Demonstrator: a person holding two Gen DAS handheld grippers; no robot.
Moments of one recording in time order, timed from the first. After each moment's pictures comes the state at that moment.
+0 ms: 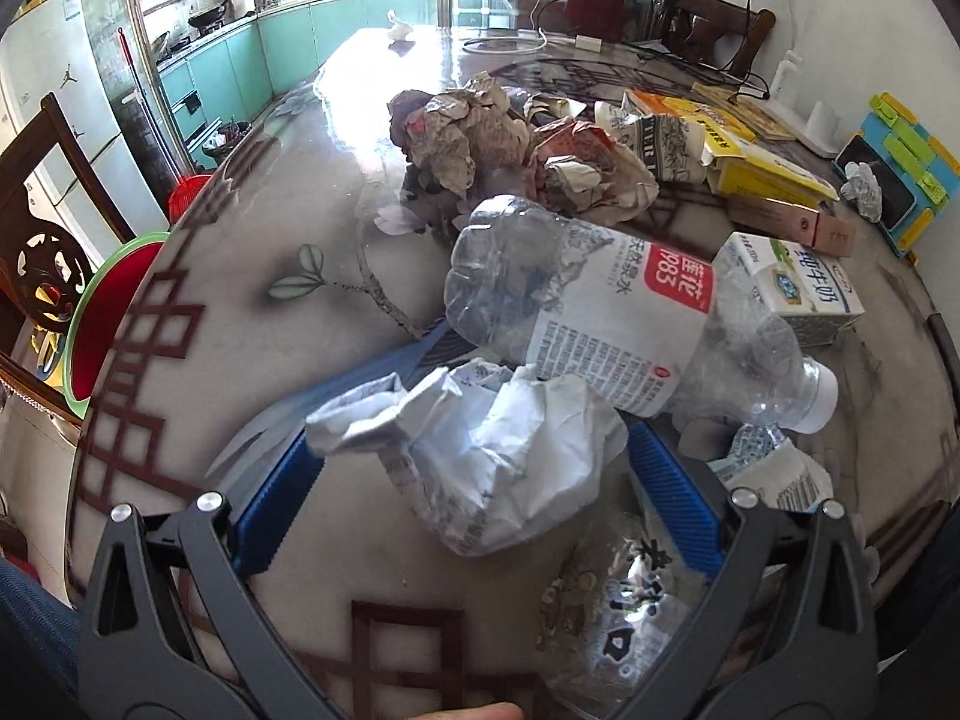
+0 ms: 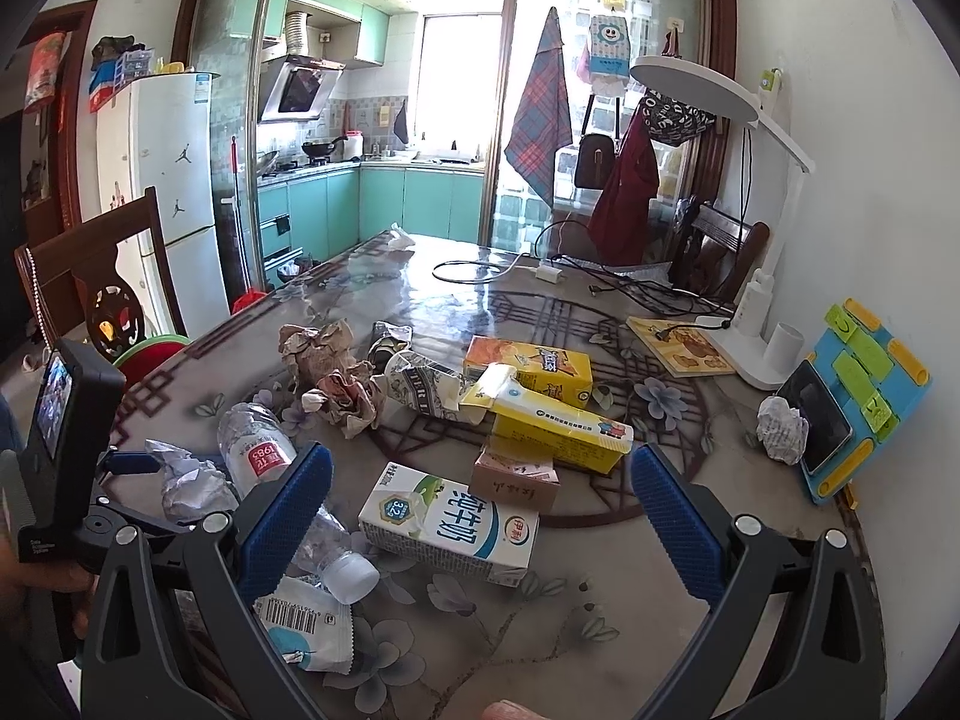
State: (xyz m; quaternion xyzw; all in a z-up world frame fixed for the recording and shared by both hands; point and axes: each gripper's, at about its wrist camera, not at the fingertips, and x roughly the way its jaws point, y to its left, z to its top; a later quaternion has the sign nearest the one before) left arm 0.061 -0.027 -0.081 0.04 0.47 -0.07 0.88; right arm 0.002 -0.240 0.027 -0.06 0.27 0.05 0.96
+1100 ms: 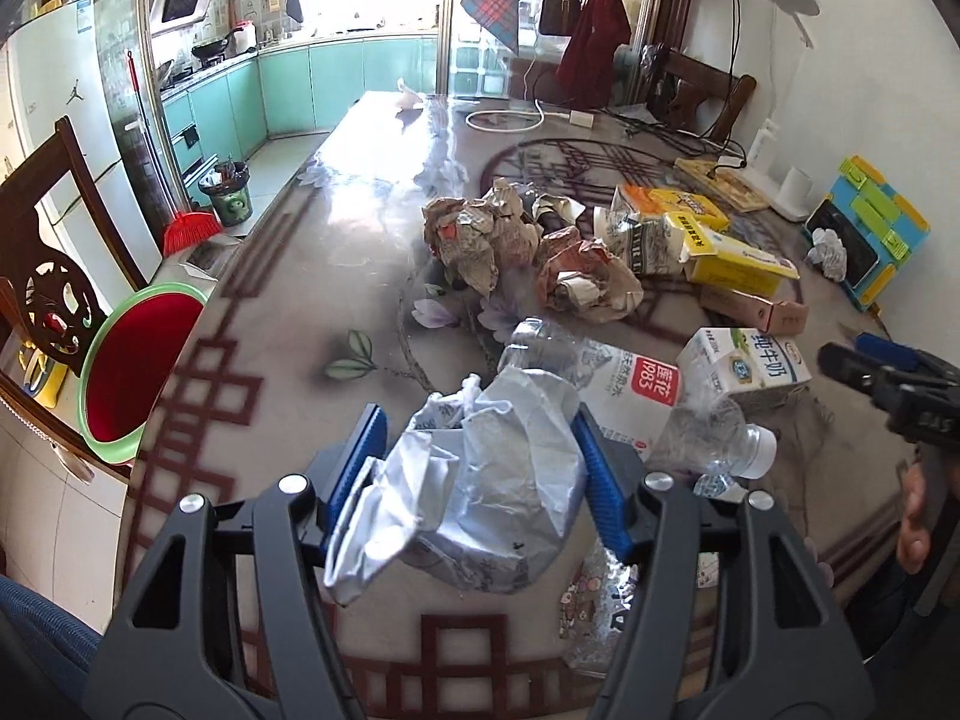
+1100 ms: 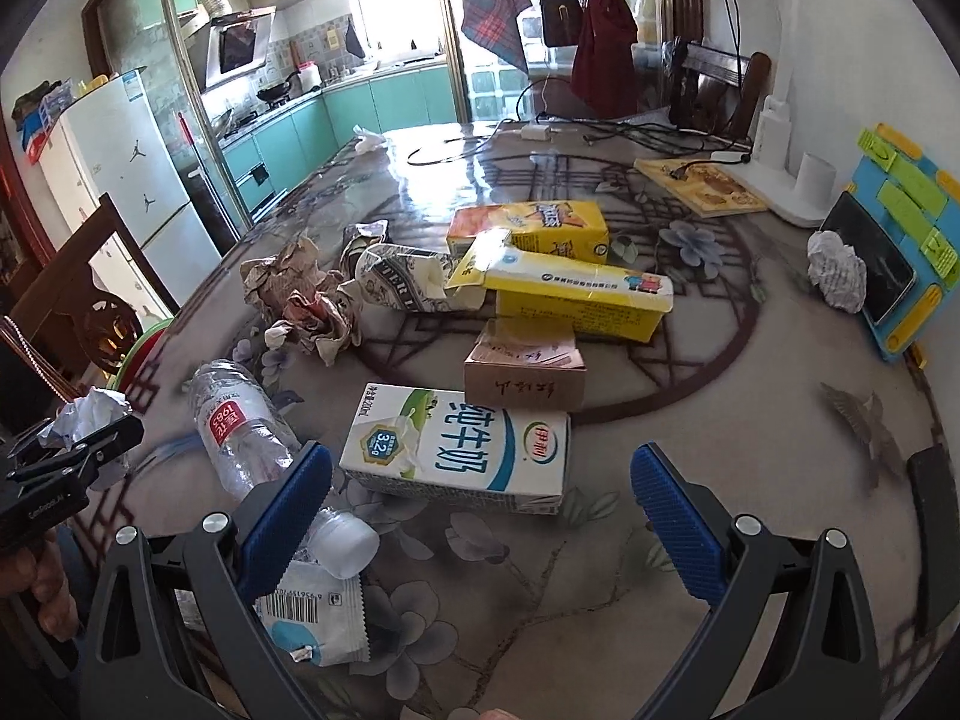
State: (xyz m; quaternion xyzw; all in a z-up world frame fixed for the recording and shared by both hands) left arm 0.057 0.005 -0.026 0.01 0.41 -0.10 0.91; right arm 0.056 -0.252 -0.024 0.05 0.42 0.05 0.90
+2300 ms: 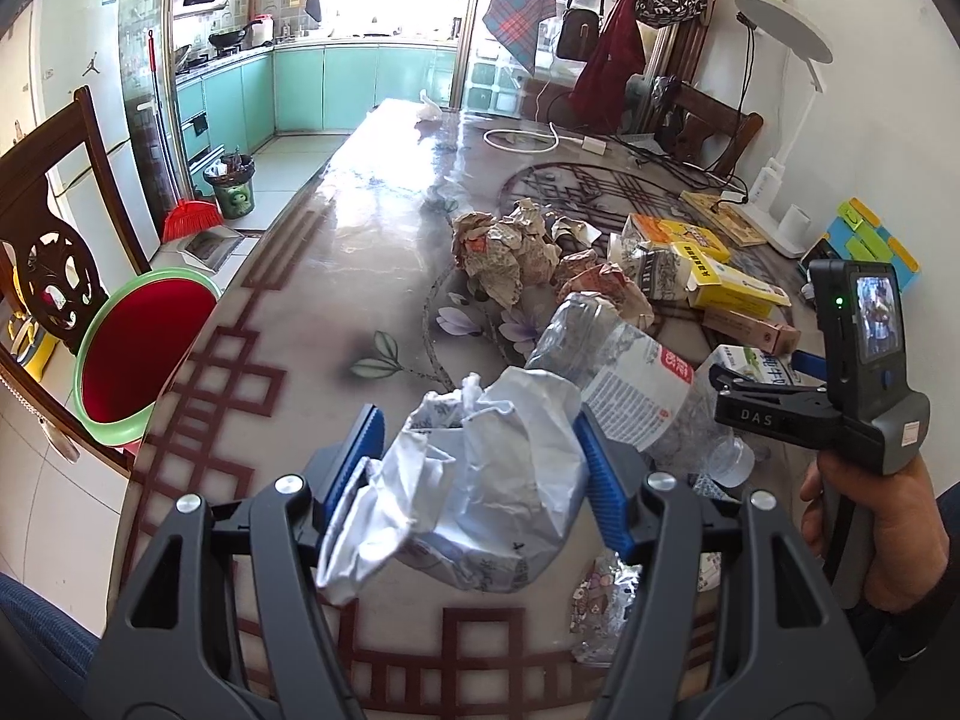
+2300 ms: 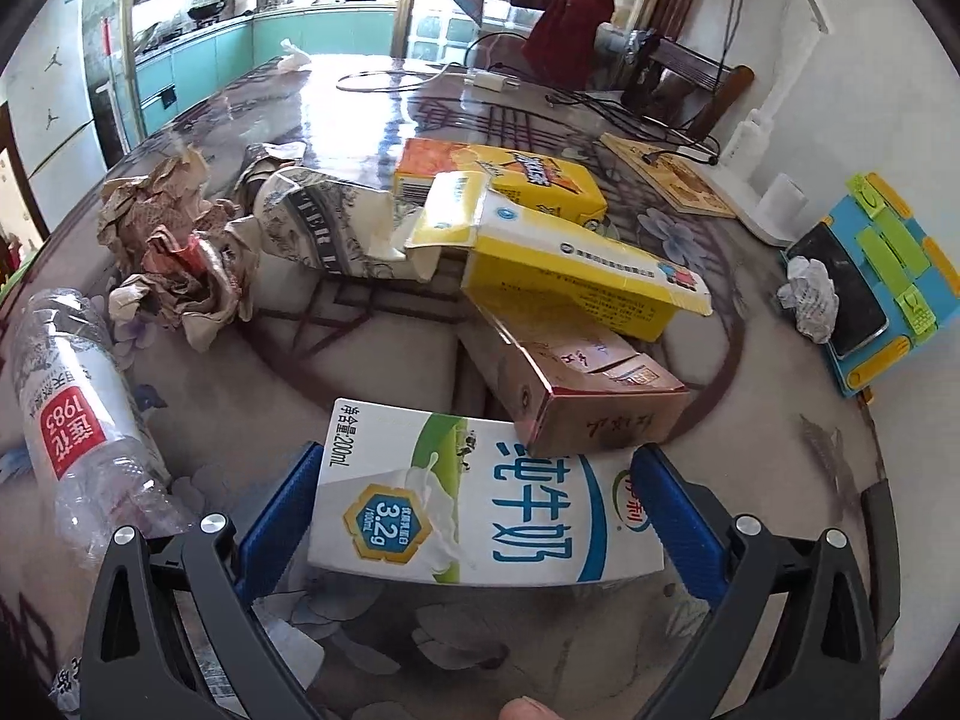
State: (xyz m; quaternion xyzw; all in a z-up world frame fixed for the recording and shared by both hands) left arm 0.048 0.033 -0.021 -0.03 0.40 -0.10 0.91; right arm 0.114 -0.223 -0.075 -0.06 0.46 -0.10 0.88
